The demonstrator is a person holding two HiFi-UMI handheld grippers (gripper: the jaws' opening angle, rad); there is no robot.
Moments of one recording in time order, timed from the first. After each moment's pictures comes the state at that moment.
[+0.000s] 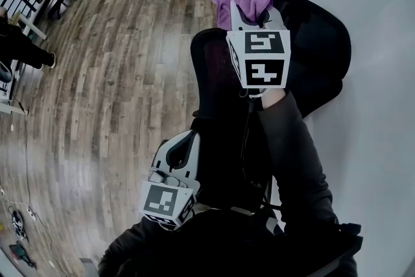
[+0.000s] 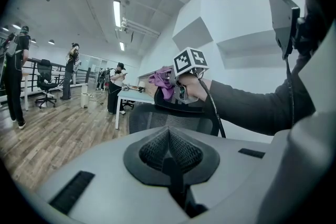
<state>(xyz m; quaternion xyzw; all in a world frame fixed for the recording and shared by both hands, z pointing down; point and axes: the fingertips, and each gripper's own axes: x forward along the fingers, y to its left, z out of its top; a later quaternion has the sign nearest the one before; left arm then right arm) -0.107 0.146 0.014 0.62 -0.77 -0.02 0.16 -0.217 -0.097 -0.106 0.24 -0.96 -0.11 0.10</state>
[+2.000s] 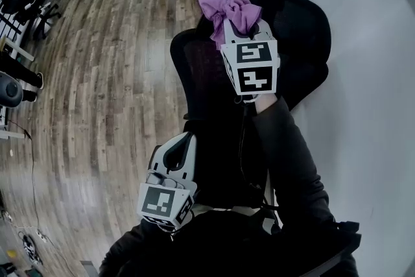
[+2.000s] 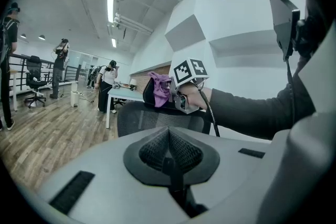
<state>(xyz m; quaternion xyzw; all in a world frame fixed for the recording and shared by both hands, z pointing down) -0.090 0.130 0.019 0.66 -0.74 -0.01 0.16 -0.169 -0.122 -0.061 0.28 -0.95 -0.08 0.14</state>
